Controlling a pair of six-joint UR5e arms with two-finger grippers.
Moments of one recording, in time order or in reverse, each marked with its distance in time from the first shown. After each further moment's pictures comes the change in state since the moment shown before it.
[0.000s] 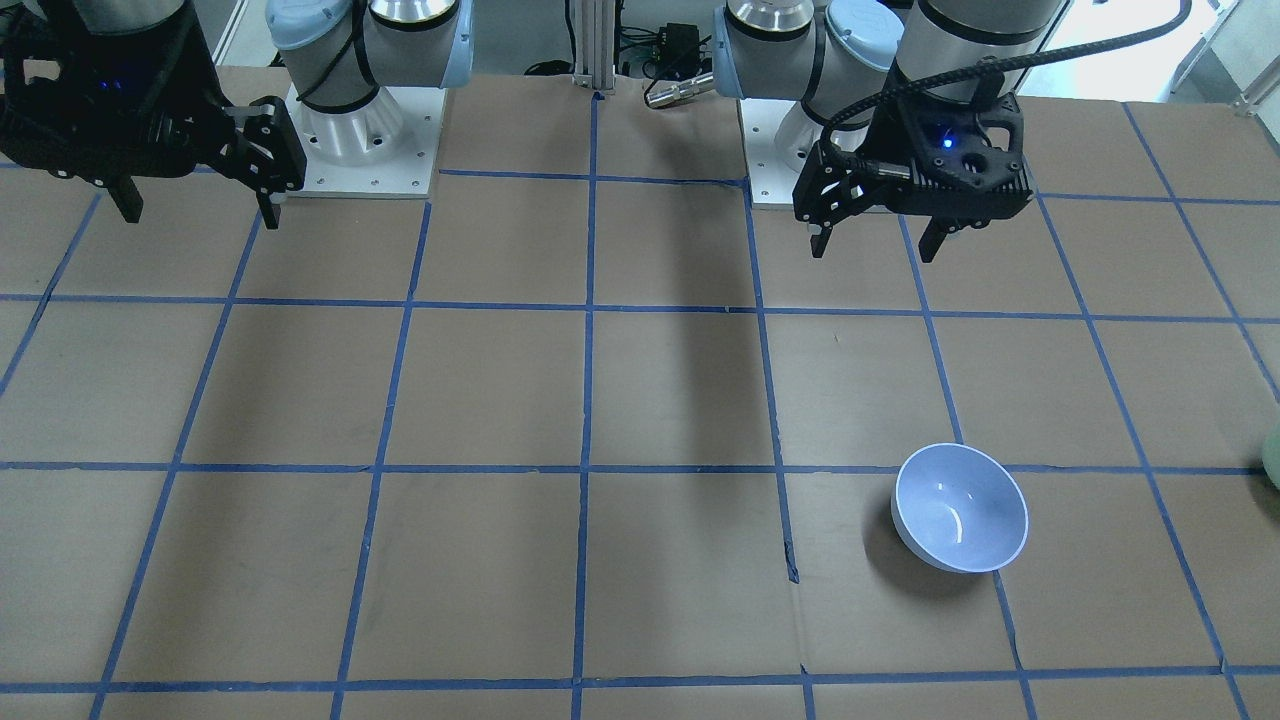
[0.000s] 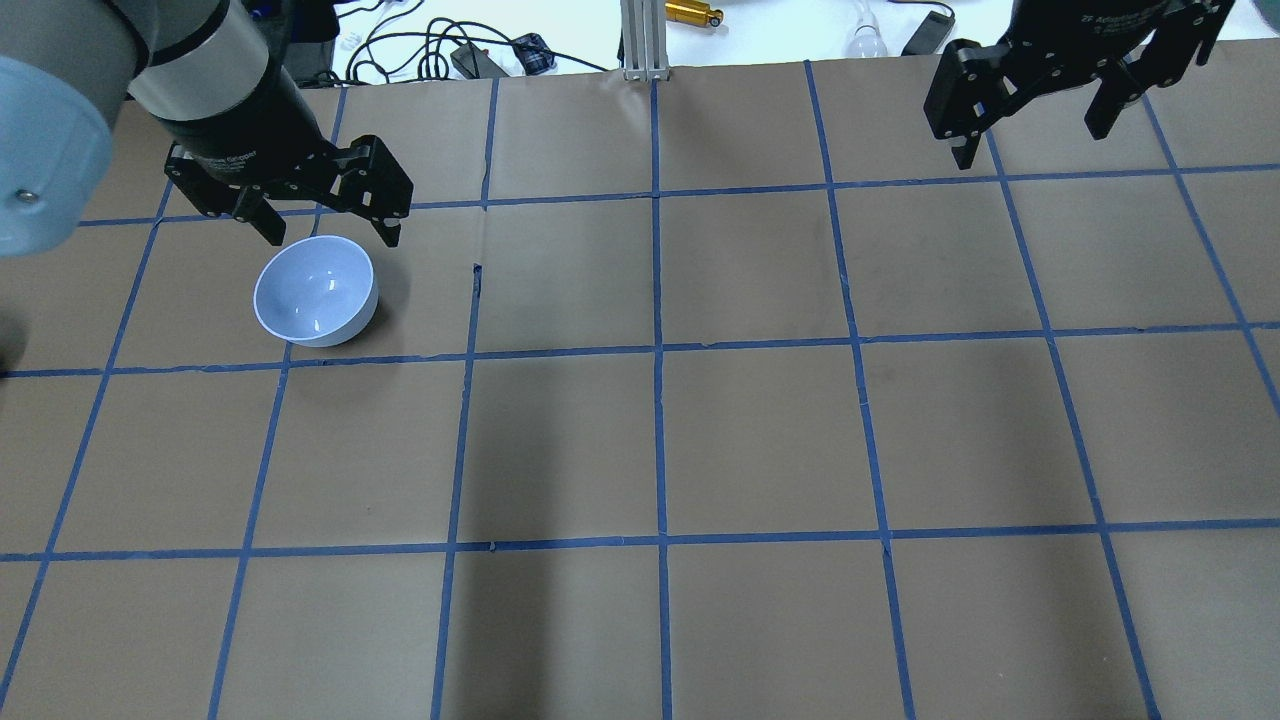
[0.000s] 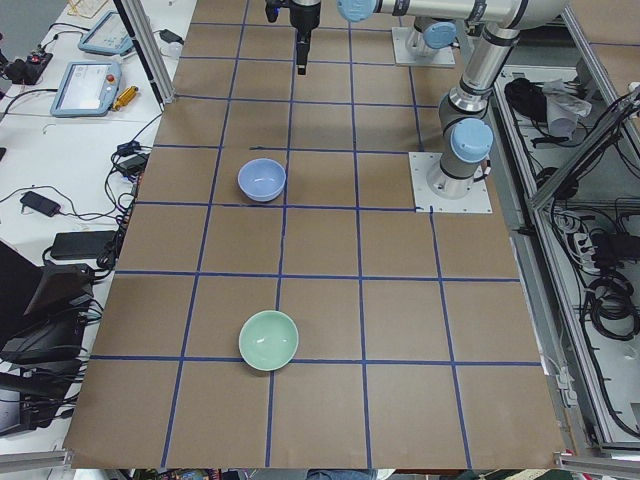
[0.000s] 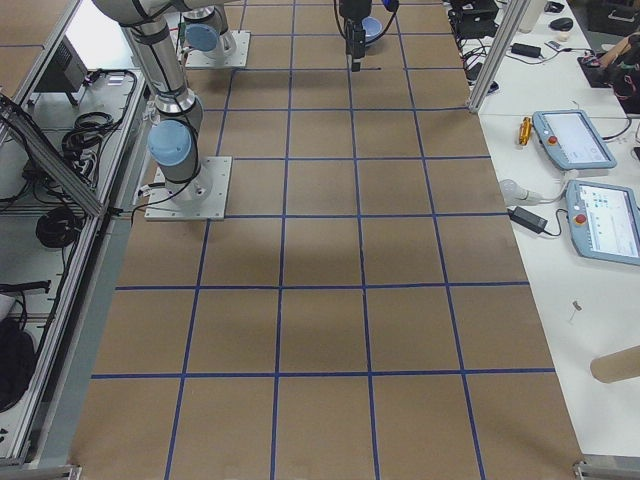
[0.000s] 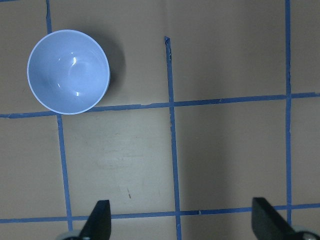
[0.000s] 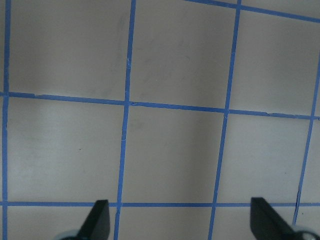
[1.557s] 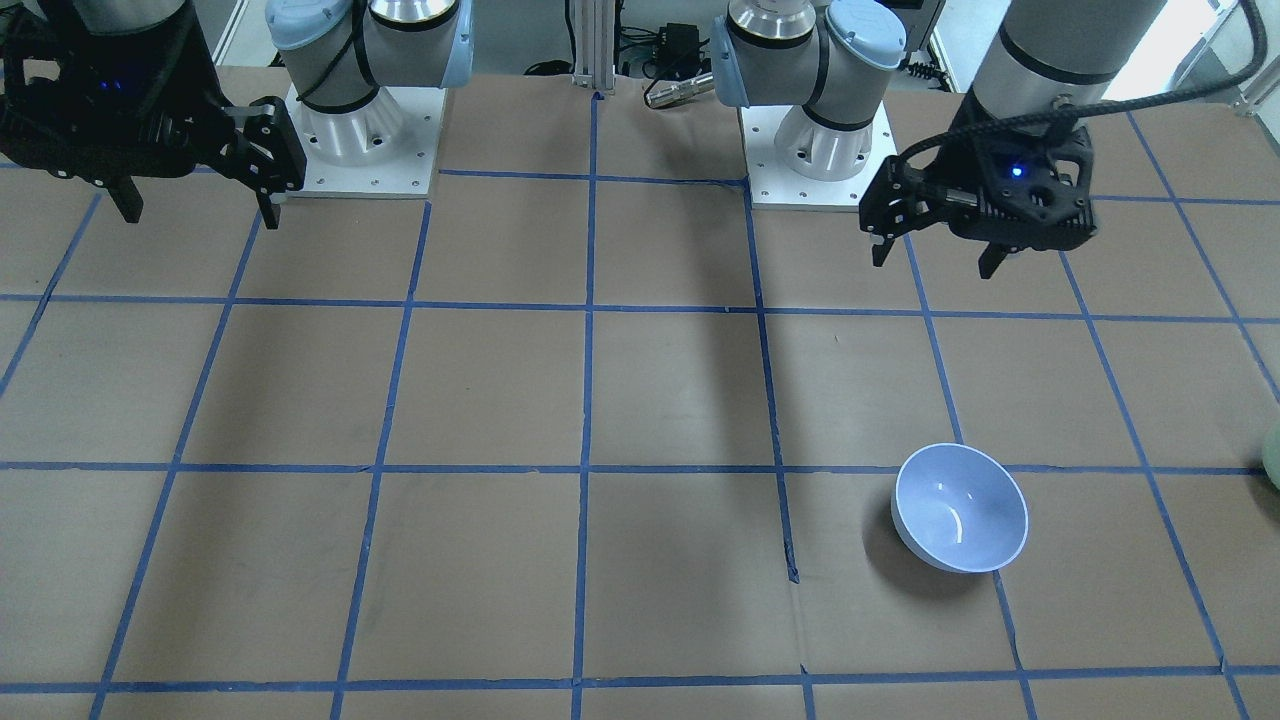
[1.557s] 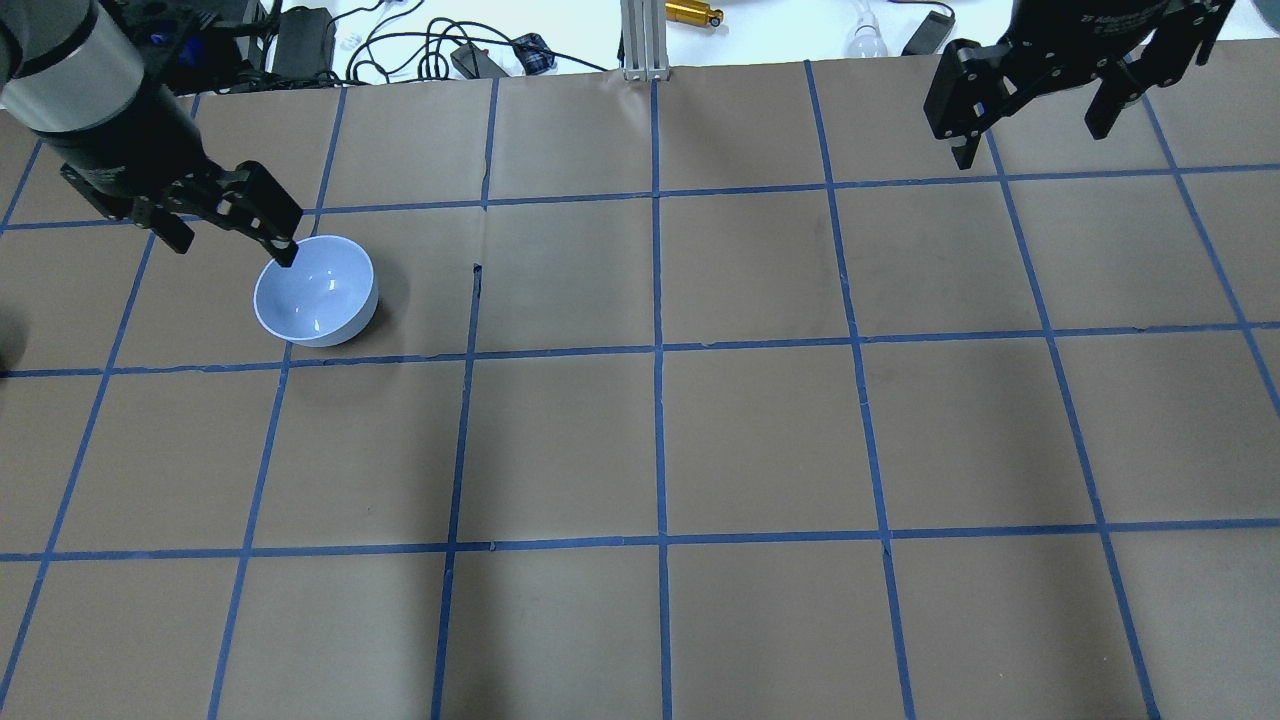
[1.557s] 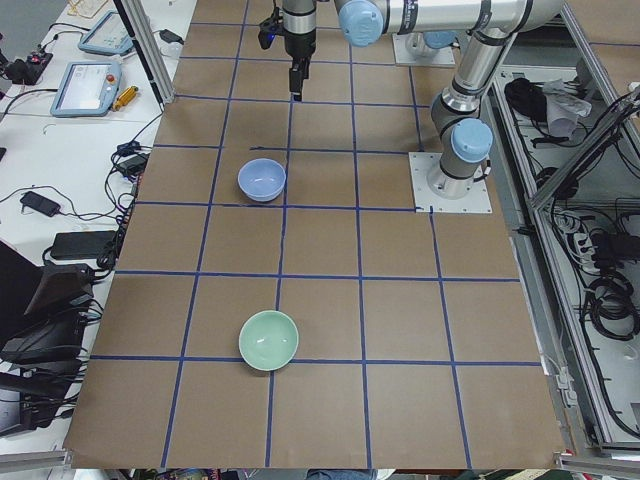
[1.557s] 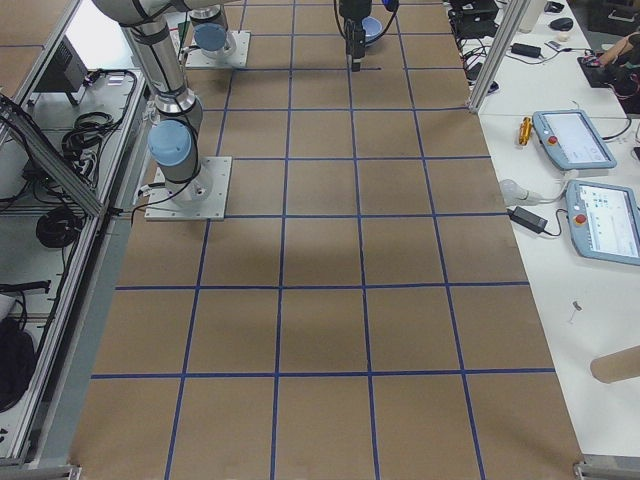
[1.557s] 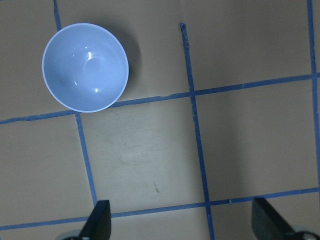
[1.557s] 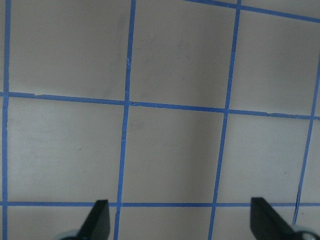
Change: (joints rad) left arm 0.227 0.002 -0.034 -0.022 0.003 0.381; right arm 0.000 0.000 0.000 0.000 0.000 0.000
